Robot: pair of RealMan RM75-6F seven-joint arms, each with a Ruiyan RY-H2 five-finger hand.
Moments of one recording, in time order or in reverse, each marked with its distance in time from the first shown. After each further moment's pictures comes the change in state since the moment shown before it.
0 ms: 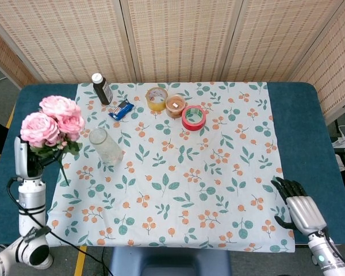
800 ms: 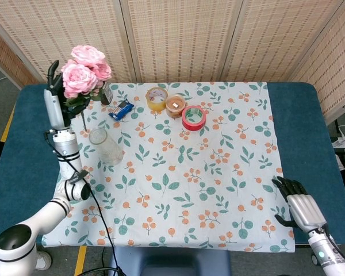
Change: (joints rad) left arm -0.518 -0.428 -0.175 0.932 -0.132 -0.062 0.016; right arm 0.021 0.004 0.013 0.016 0.044 -0.049 0.036
